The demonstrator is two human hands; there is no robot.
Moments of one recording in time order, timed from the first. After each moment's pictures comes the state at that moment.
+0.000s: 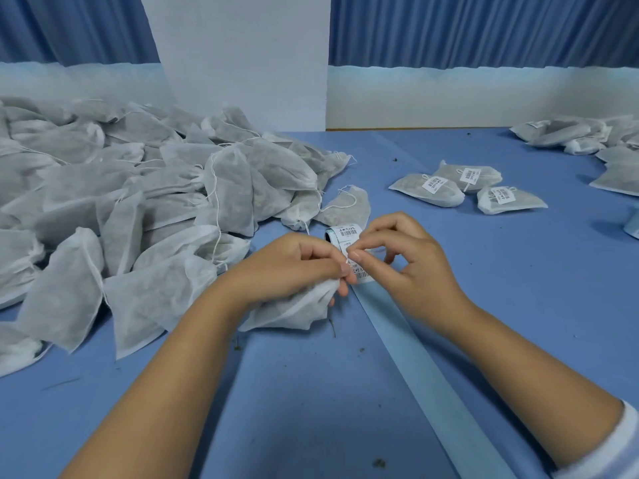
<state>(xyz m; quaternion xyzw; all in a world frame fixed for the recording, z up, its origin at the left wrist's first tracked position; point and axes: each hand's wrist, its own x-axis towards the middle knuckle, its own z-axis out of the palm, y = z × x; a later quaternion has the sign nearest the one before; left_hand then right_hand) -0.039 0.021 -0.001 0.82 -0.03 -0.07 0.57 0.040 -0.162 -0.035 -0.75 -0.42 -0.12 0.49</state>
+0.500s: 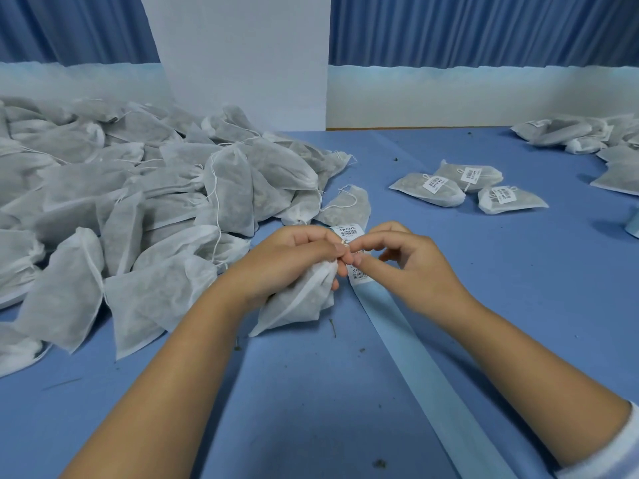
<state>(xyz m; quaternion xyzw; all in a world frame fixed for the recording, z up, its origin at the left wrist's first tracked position) -0.035 0.019 -0.001 0.75 -0.02 -0.03 0.66 0.035 -0.160 -0.026 -0.75 -0.34 0.03 0.57</state>
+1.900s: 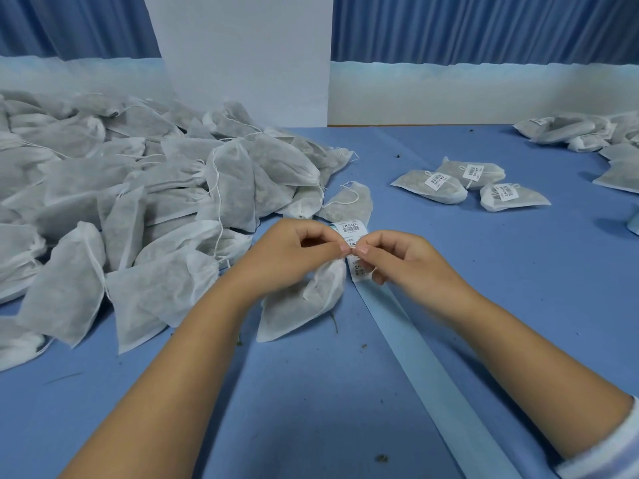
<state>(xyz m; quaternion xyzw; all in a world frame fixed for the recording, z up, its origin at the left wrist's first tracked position) -0.027 0.021 -0.012 0.83 0.01 0.07 0.55 0.040 -0.160 -0.029 -0.73 -0.29 0.16 0.60</state>
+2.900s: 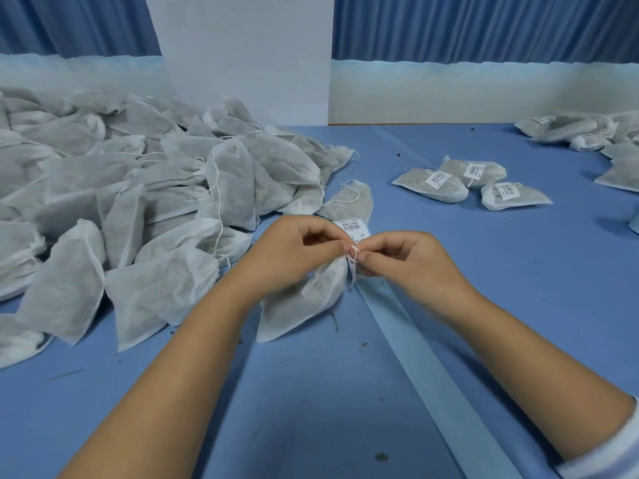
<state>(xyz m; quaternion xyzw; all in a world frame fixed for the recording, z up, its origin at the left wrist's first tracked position) -0.028 0.017 -0.011 0.83 0.00 0.09 0.55 0.039 -0.159 -0.030 -0.69 -0.29 0.14 0.64</state>
